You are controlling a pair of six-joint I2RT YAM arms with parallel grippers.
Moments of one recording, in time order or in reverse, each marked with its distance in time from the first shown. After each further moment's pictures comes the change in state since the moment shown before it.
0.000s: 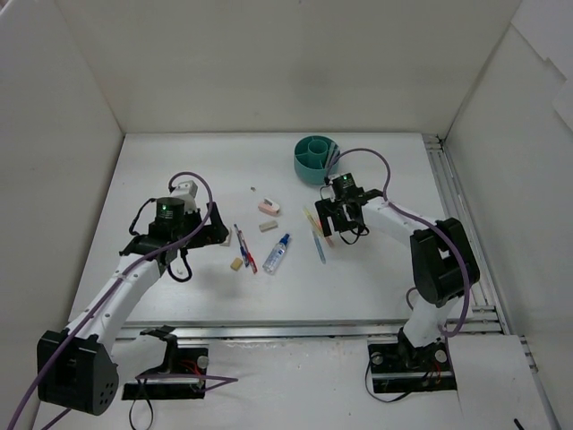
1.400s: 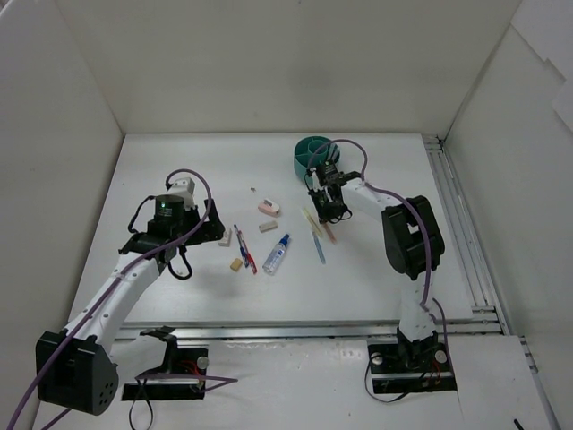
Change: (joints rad) left arm -0.001 0.011 0.034 -0.014 -0.058 0.014; right arm 0.000 0.314 0.344 -0.116 -0.095 -0.043
